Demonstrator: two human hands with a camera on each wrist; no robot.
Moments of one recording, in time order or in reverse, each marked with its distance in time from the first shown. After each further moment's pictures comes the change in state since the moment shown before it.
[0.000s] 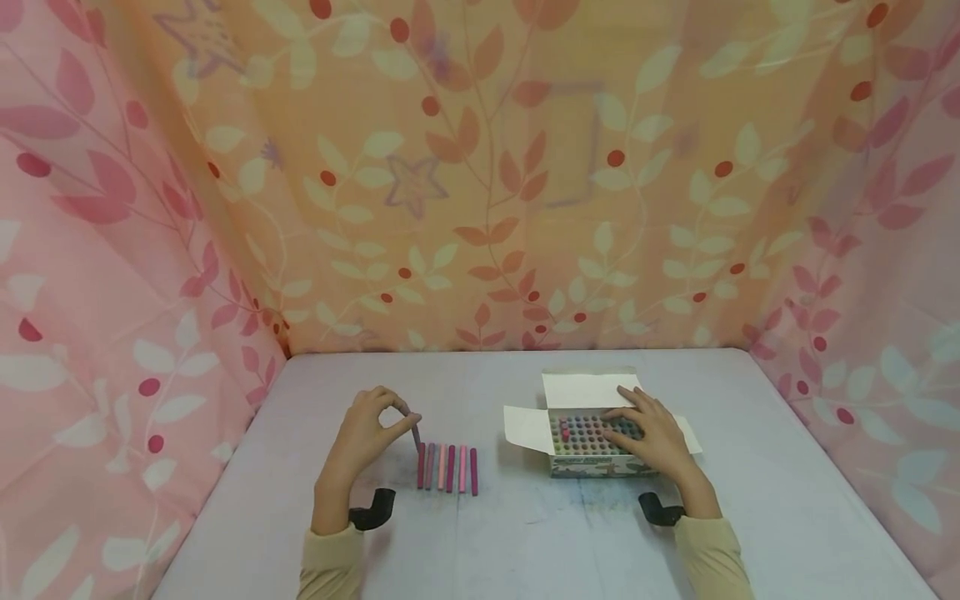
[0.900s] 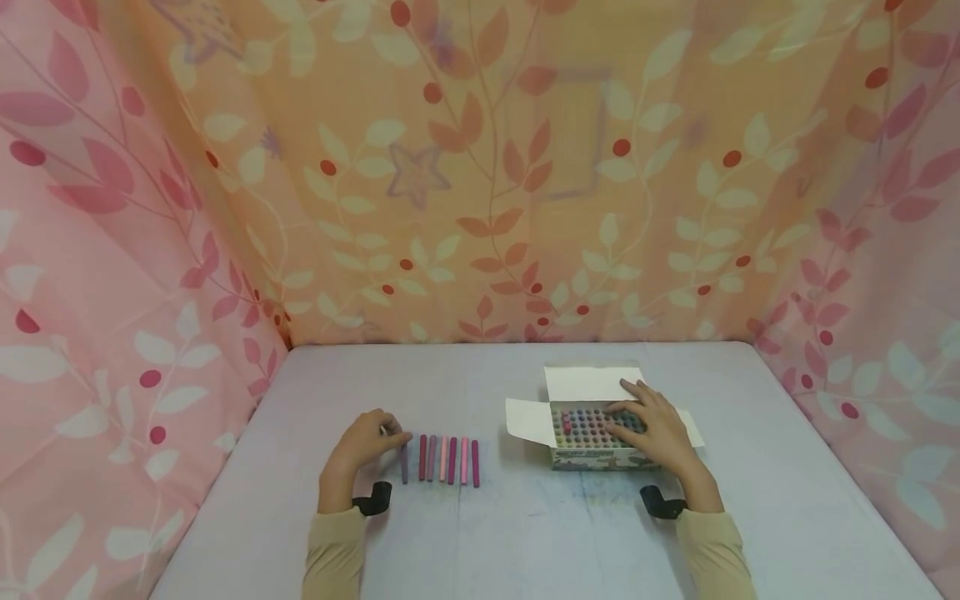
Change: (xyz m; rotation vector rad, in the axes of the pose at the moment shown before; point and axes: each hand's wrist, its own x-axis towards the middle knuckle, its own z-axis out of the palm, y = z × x) left_hand -0.003 -0.049 0.023 -0.008 -0.284 -0.196; right_hand 0.001 -0.003 -0.004 0.002 -0.003 -0.016
